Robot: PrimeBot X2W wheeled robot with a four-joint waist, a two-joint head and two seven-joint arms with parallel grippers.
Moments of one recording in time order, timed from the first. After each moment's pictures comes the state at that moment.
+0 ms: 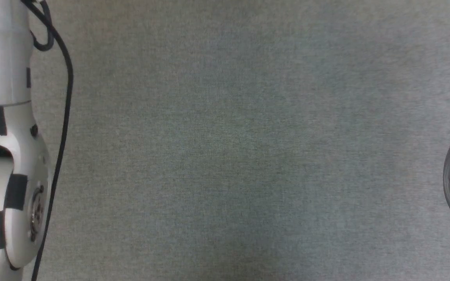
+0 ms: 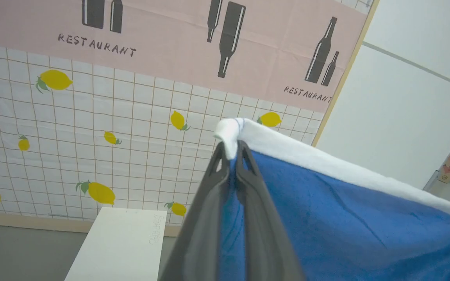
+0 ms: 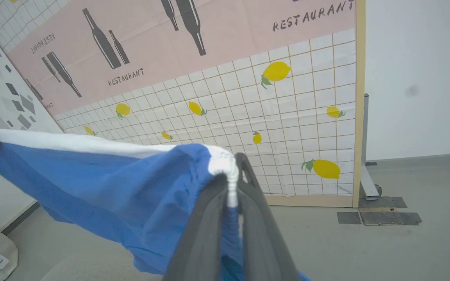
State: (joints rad) left arm -1.52 0.20 -0.14 0.60 -0.51 -0.03 0.08; right arm -1.45 -0.05 -0.10 0.60 0.37 0.13 0.29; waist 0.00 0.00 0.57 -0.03
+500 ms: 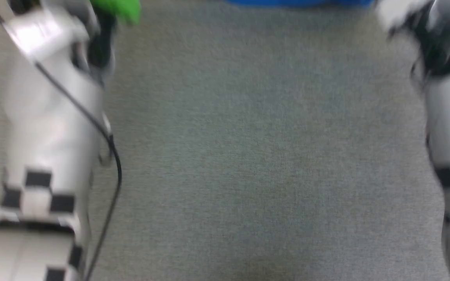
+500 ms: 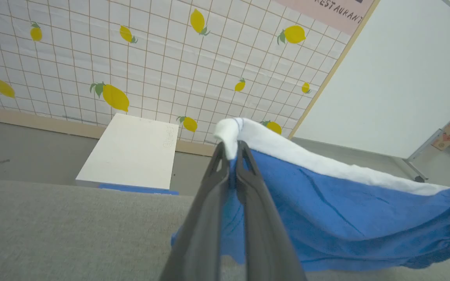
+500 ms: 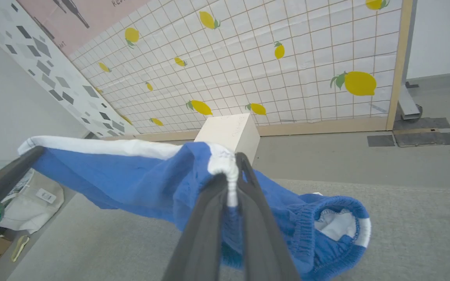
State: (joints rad) left arm -1.11 0.16 -0.19 0.62 -0.60 -0.11 -0.04; right arm -1.05 -0.17 0.12 0.52 0.61 0.13 0.22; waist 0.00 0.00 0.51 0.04
